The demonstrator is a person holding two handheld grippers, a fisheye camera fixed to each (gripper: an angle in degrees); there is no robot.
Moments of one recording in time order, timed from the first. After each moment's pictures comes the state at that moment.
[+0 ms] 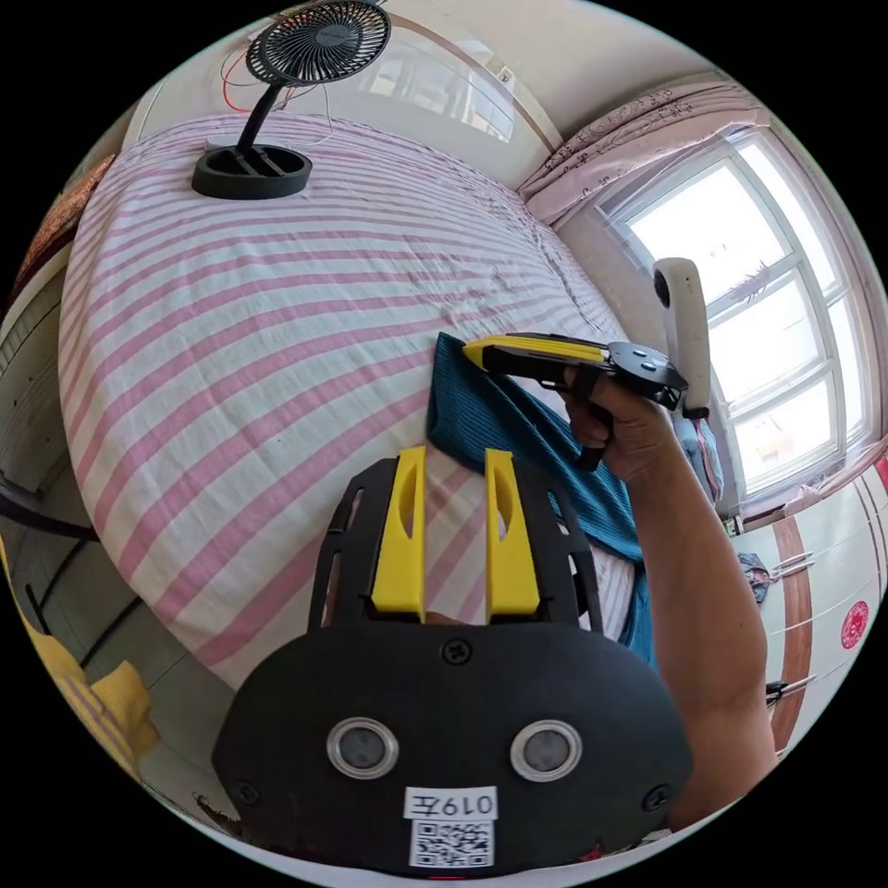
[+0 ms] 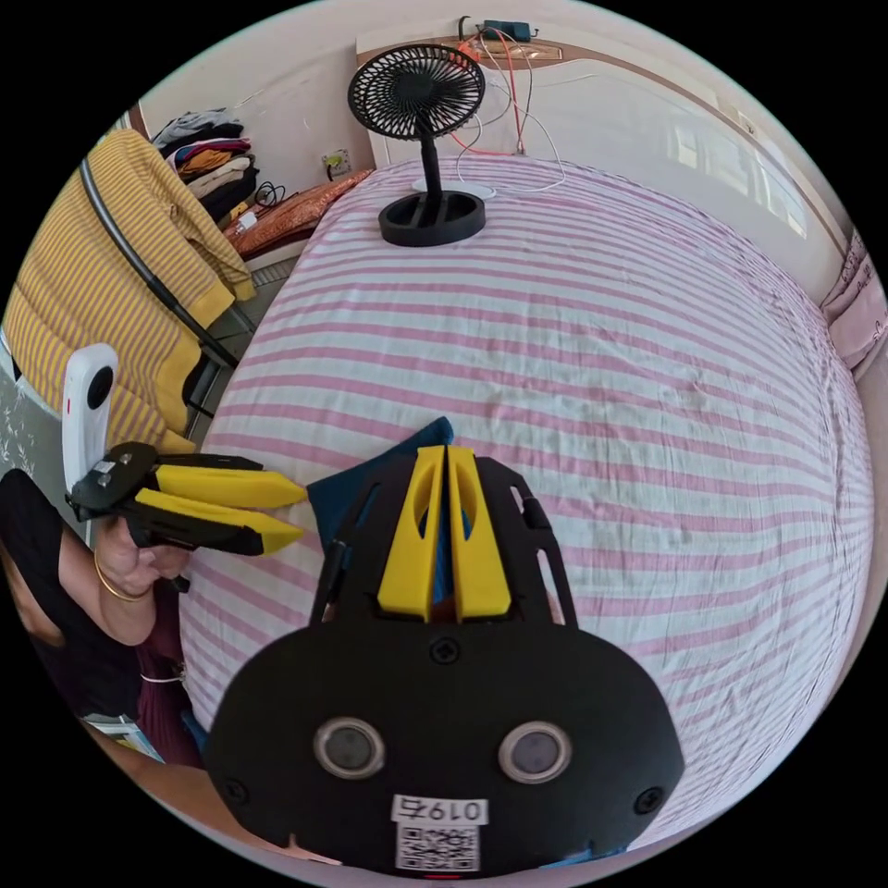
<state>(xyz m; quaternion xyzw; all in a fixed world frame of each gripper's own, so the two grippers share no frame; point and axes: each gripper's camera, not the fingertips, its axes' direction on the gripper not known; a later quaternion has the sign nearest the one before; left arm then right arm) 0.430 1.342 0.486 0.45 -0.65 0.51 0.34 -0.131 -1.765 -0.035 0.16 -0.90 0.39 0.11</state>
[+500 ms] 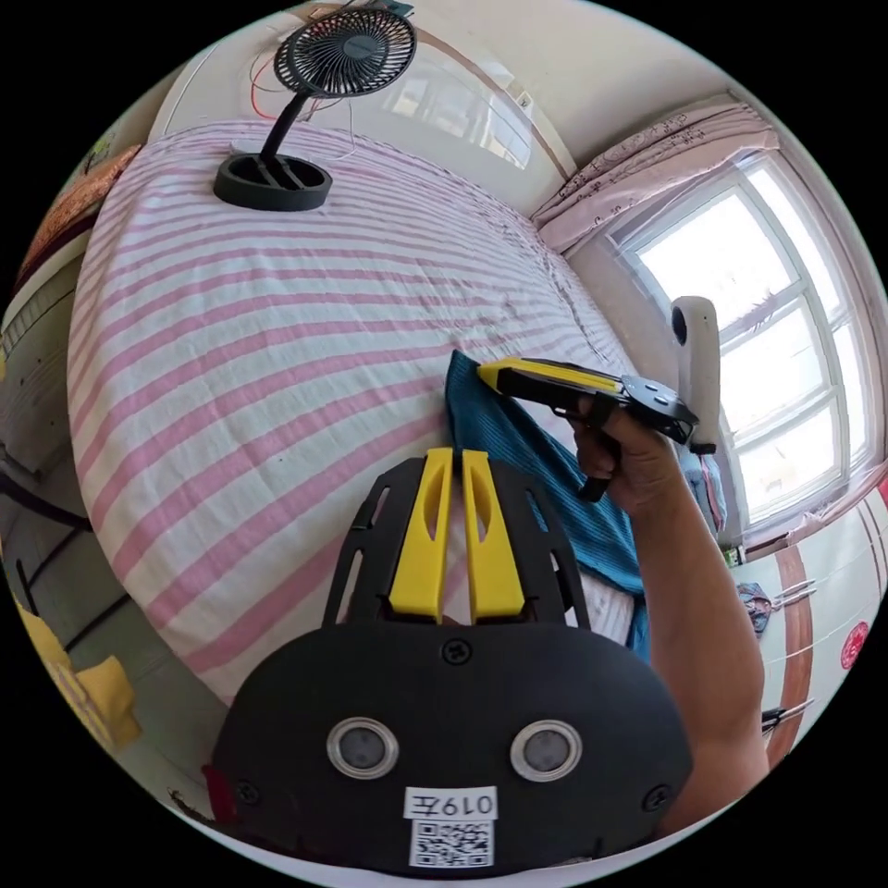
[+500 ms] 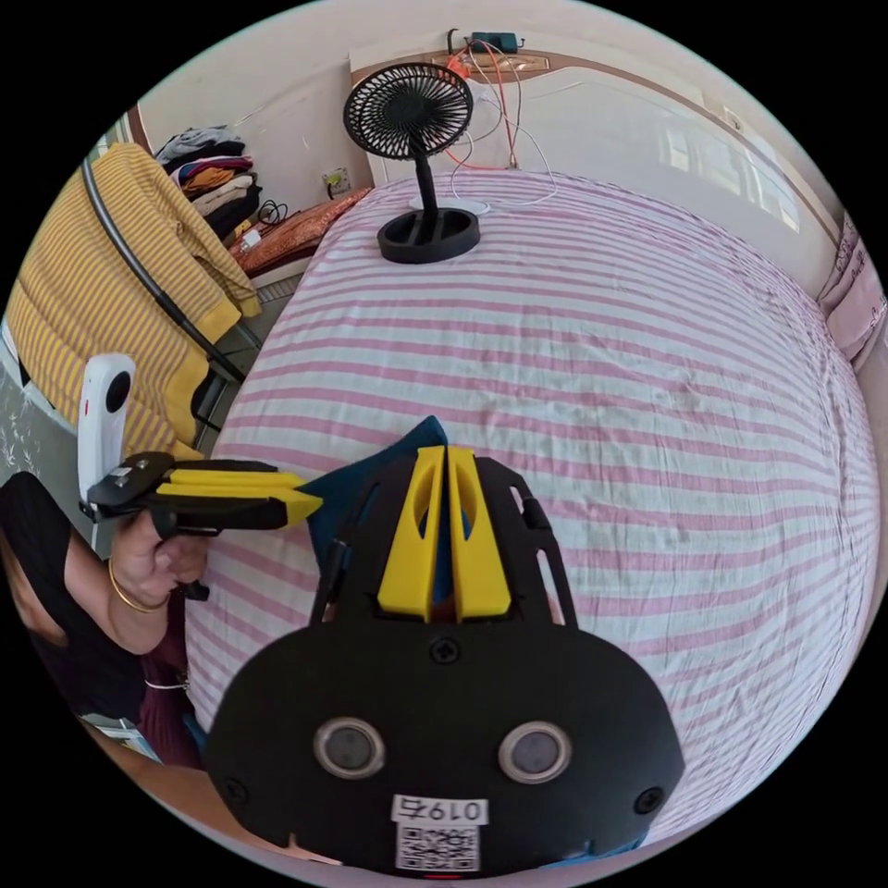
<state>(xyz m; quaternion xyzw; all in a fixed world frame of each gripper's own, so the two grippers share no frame) 0.426 1.351 0.501 0.47 -0.63 0.53 0.32 -0.113 -1.750 -0.028 0.16 -0.89 0.41 0.09</state>
